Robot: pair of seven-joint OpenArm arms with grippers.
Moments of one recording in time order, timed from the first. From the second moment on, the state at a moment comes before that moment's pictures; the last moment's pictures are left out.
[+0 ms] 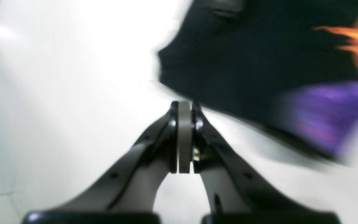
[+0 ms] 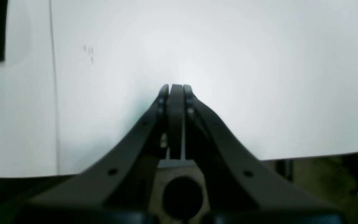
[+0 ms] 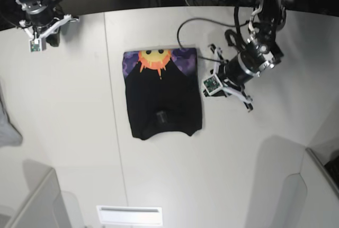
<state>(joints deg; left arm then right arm) 10.5 -19.3 6.9 111.2 8.7 -40.2 28.9 -36.8 7.0 28.5 111.6 12.2 23.0 -34.1</state>
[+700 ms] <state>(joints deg) 46.4 -21.5 -9.9 111.1 9.1 -40.1 -6.9 -52.5 13.2 28.2 112.2 2.1 33.5 -26.5</state>
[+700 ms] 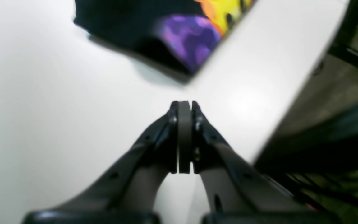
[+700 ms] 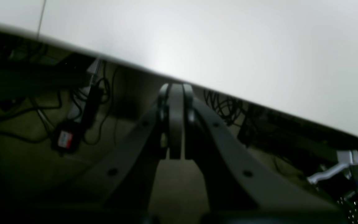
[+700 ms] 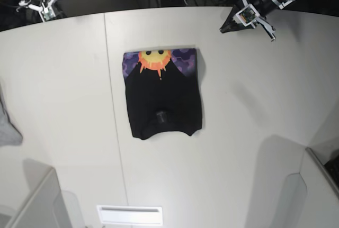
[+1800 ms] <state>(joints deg) 29.1 -16.8 -8.9 19.5 9.3 -39.1 -40.6 -35.6 12.0 -3.7 56.9 -12.2 32.5 -24.9</state>
